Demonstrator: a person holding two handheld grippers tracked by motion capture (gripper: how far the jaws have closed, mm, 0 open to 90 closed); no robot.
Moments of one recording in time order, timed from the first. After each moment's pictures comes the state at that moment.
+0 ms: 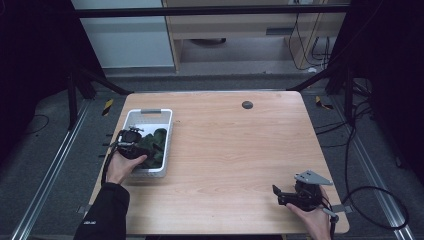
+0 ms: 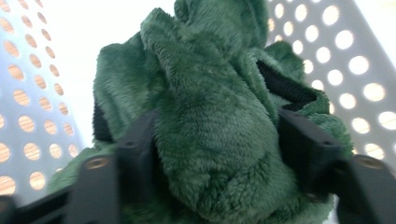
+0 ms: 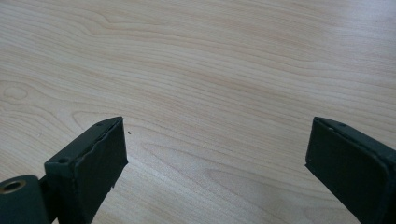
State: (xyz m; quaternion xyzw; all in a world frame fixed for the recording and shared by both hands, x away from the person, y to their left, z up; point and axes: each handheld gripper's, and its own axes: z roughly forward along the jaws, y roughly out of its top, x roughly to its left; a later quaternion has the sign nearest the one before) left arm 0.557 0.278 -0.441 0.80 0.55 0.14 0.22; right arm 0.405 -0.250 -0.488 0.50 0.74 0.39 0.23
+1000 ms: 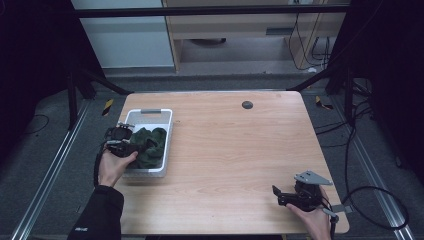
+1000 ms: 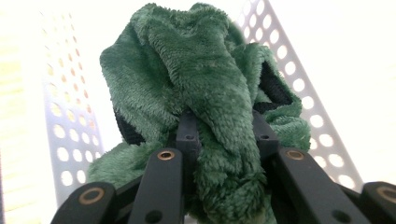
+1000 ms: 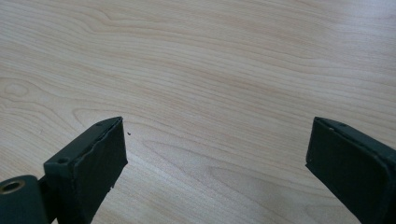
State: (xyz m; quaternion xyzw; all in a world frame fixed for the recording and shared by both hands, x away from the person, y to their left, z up) left arm 0.534 0.290 -0.396 0.77 0.55 0.14 0.28; right arm 0.405 -0.250 -0.488 0.50 0.74 0.38 0.23
